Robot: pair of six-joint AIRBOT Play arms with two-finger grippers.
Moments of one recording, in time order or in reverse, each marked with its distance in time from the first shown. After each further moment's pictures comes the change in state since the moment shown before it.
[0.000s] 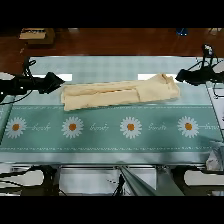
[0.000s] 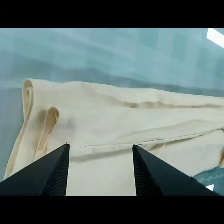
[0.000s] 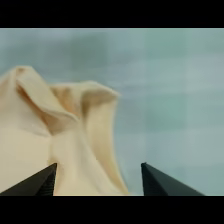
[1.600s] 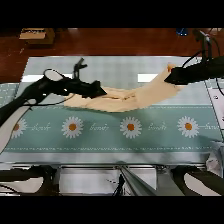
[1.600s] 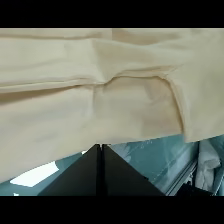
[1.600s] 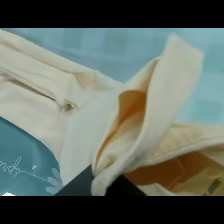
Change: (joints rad) left arm -0.568 -0.055 0.030 -0.140 0.028 -0.081; right arm 0.263 0.386 0.016 0.197 0.416 0.040
